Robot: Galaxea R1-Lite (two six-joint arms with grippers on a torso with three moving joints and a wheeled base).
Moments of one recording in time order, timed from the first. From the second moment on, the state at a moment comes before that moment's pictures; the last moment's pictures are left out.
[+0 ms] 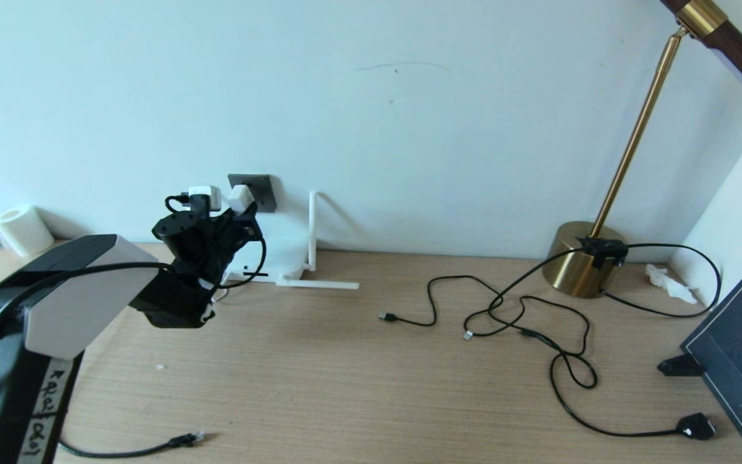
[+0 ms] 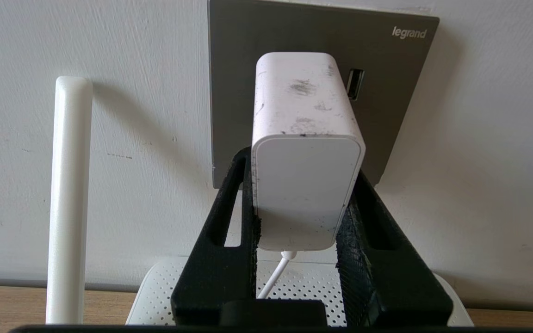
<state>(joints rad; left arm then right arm) -0.05 2.48 -1.46 -1.30 -0.04 -0.02 0.01 0.00 -0.09 0.23 -0.03 -0.05</state>
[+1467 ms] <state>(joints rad) -0.05 2.50 -1.55 -1.24 -0.04 -0.02 0.01 0.00 -0.09 0.23 -0.03 -0.05</state>
